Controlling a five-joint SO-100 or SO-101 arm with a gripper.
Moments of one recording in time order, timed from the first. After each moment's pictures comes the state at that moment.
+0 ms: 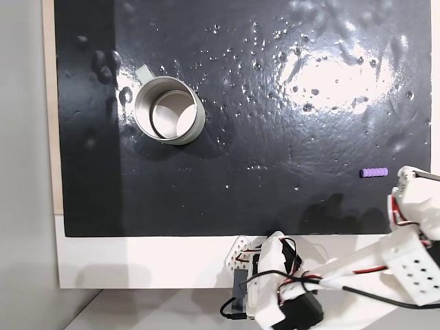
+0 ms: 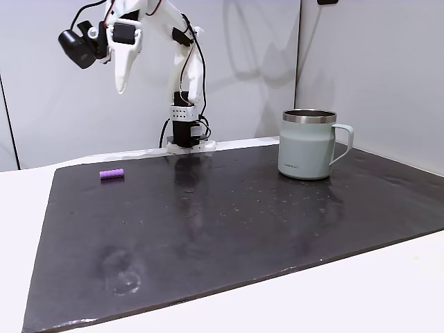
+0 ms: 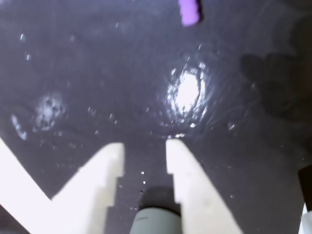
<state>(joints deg) 50.4 101.8 75.5 96.2 -40.9</state>
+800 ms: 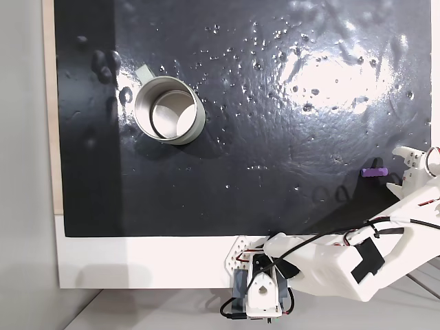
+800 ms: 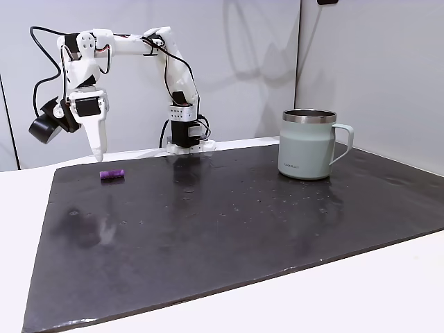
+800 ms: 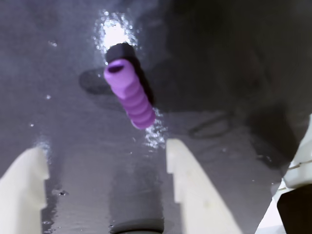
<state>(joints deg) 54.4 63.1 63.4 92.6 -47.5</state>
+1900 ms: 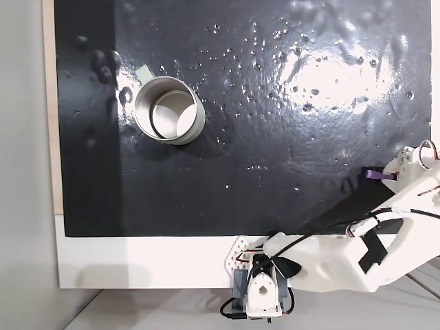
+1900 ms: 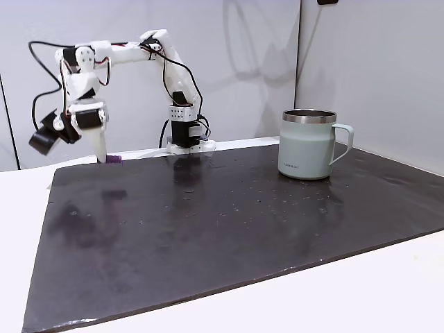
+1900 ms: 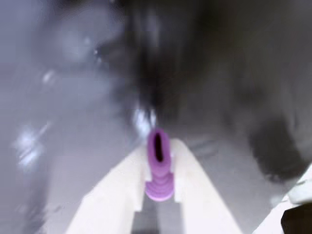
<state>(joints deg) 53.7 62.4 62.6 90.5 -48.3</state>
